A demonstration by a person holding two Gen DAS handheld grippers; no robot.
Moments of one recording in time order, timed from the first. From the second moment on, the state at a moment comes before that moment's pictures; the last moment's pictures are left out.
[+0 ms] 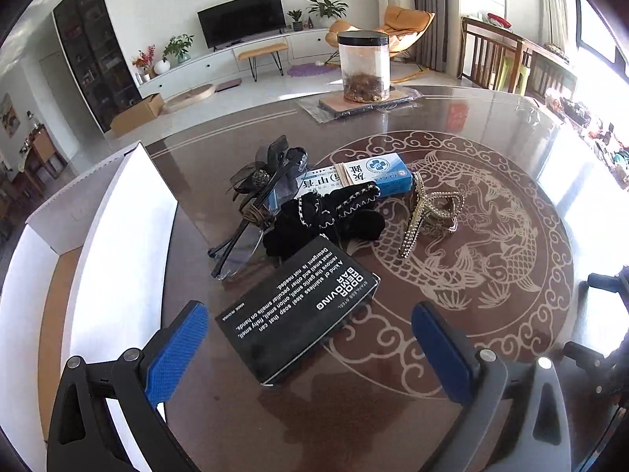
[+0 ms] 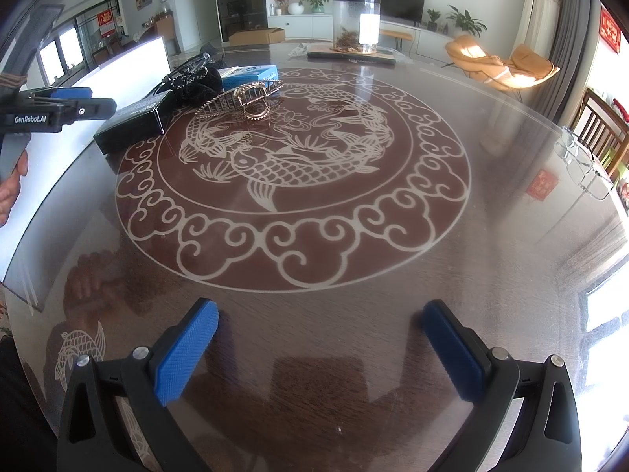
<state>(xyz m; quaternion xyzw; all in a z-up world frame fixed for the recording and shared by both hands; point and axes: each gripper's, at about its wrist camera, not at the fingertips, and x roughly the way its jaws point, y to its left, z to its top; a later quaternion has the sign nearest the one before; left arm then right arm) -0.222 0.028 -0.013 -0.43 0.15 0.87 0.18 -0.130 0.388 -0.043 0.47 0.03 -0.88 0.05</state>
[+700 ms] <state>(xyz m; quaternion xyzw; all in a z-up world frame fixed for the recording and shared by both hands) -0.231 0.020 -0.063 -0.47 0.11 0.86 0.14 -0.130 0.389 -0.043 0.47 0.03 -0.88 0.05</state>
